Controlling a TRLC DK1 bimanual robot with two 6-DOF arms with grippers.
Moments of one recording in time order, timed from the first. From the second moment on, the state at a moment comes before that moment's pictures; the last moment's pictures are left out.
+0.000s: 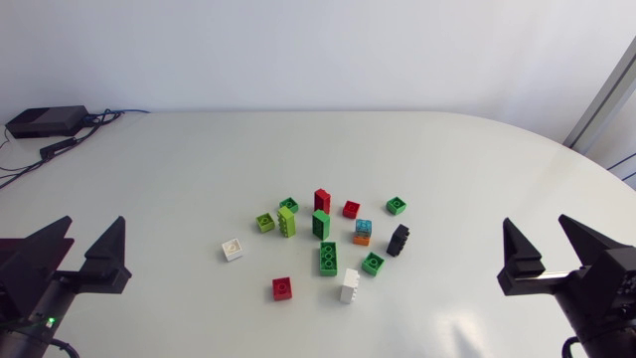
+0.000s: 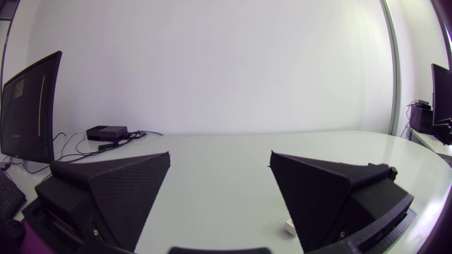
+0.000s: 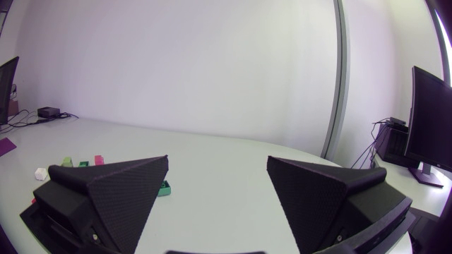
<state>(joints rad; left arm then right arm) 0.02 0.01 0.02 -0.01 -0.01 0.04 -0.02 0.00 0.04 0.01 0.00 -0.10</state>
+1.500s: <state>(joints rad) -0.37 1.08 0.87 -0.39 -0.03 -0.06 0.16 0.90 0.71 -0.28 -0.09 0.05</state>
